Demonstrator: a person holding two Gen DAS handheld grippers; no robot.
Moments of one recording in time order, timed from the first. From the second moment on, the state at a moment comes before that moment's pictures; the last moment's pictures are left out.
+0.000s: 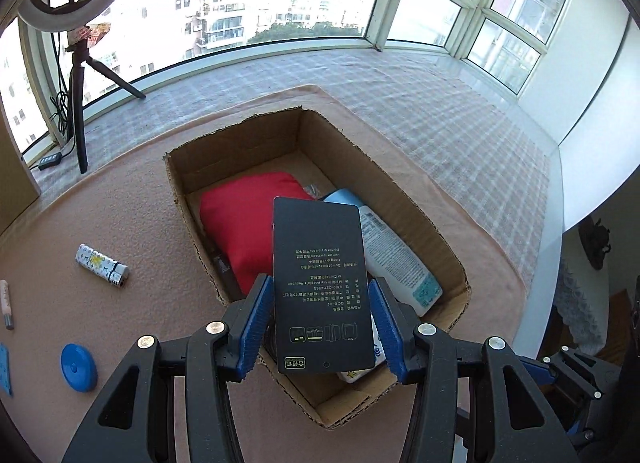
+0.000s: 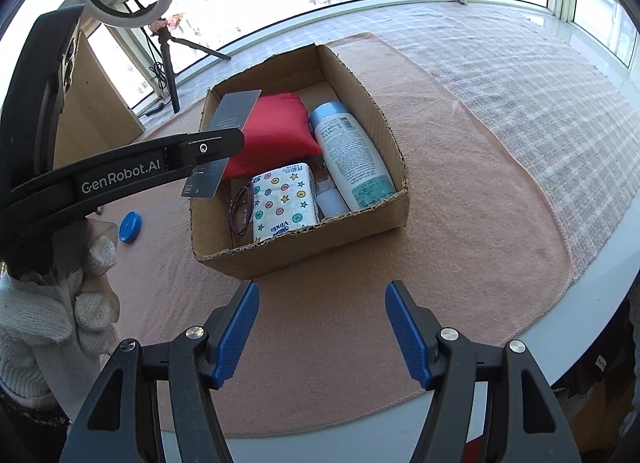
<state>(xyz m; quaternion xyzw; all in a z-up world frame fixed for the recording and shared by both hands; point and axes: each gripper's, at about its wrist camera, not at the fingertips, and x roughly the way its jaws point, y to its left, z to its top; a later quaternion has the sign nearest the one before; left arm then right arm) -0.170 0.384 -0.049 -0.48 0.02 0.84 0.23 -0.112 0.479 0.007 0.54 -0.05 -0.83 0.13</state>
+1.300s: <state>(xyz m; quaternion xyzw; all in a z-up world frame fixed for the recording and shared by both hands) -0.147 0.188 -0.048 -0.48 -0.06 0.87 0.10 -0.105 0.377 0.010 0.54 -0.01 -0.81 0.21</state>
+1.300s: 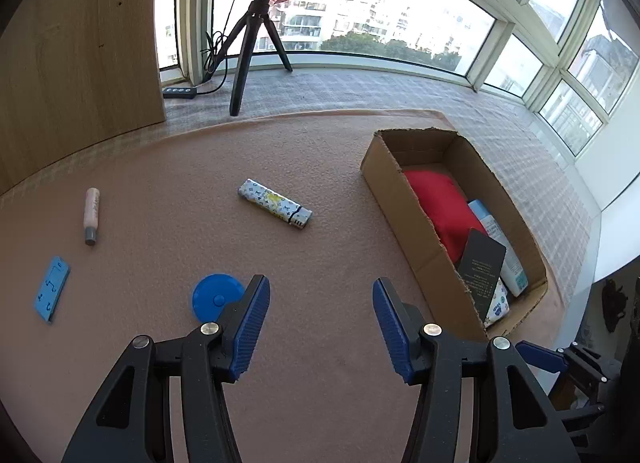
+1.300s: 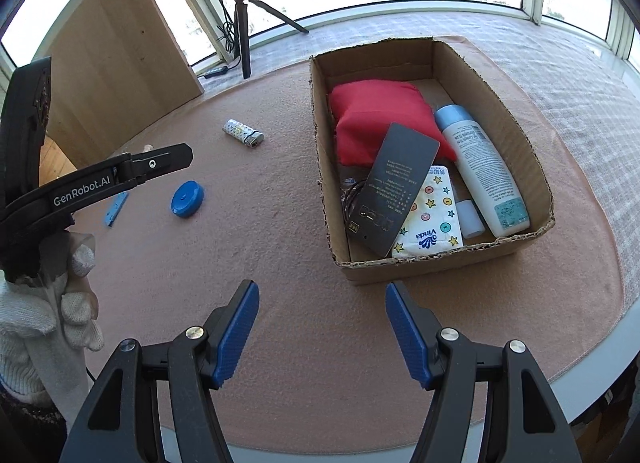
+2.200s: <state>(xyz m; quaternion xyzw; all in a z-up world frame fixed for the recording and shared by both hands) -0.114 0.049 -0.102 -0.50 -0.10 0.85 0.07 -0.138 0.263 -0.003 0.55 0.01 -0.79 0.28</state>
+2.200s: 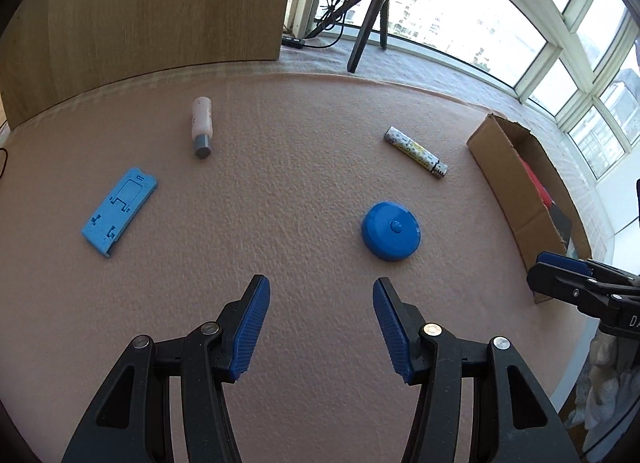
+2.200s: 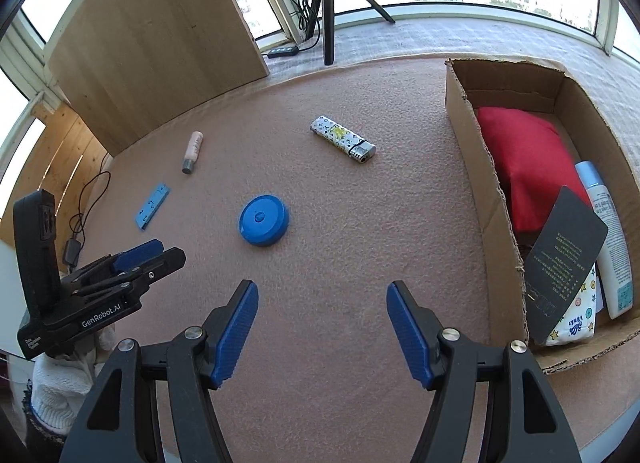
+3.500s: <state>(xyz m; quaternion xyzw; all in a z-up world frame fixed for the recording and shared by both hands) -0.173 0.111 -0.139 -0.51 -0.14 0.84 0.14 -0.212 0.188 -0.070 0.63 -0.06 -0.69 0.35</state>
